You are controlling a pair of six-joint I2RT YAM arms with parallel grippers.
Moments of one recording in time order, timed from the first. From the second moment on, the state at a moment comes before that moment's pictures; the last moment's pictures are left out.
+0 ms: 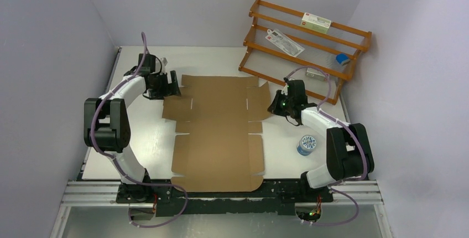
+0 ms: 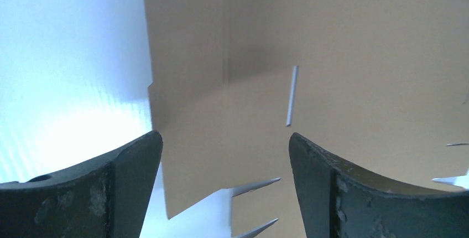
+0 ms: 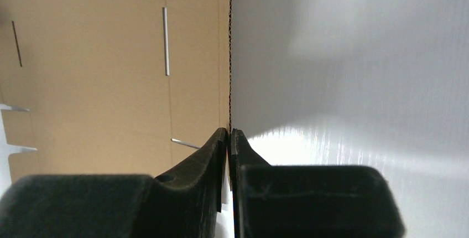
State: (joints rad) left arm -0.05 1.76 1.20 -0.48 0.22 -0.21; right arm 0.19 1.49 0.75 -0.05 -0.22 0.40
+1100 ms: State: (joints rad) left arm -0.06 2.25 1.71 -0.50 0.51 -0.17; right arm 0.19 1.48 0.71 0.00 -0.25 0.35
